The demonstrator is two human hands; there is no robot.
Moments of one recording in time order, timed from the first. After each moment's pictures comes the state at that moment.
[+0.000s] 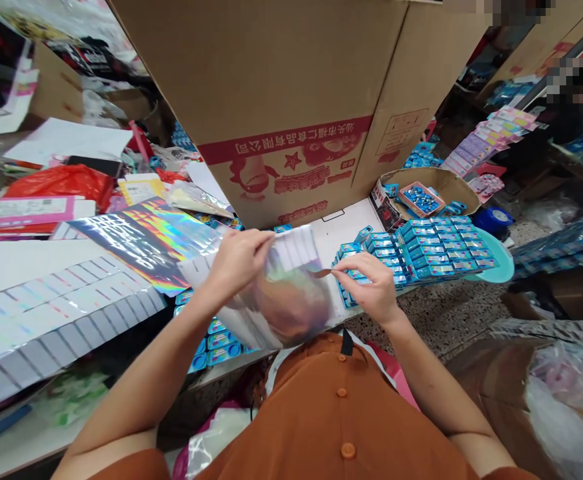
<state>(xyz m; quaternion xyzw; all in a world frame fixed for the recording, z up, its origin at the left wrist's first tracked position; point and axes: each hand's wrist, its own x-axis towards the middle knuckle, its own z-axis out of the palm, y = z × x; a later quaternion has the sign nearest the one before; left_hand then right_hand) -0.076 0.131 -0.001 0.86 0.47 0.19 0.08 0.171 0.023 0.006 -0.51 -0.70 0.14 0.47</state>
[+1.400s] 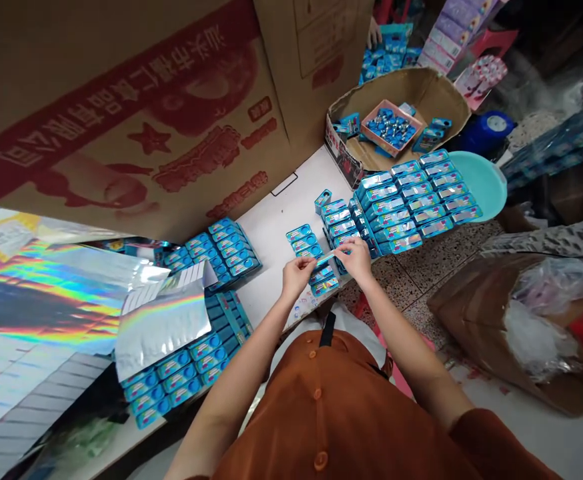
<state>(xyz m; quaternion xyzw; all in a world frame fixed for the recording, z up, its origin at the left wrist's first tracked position) 0.185 0.109 -0.207 0.48 0.58 0.22 0.62 0.358 0.061 -0.193 -0.82 -0.44 0.22 0.31</state>
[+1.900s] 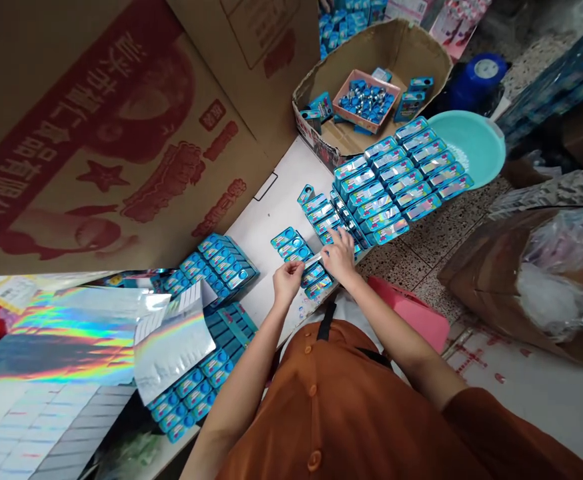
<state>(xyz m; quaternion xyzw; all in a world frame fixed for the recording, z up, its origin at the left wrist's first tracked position) 0.185 0.112 -0.215 0.58 0.61 0.15 0.53 0.347 0.060 -0.207 -0.81 -0.51 0.15 0.23</state>
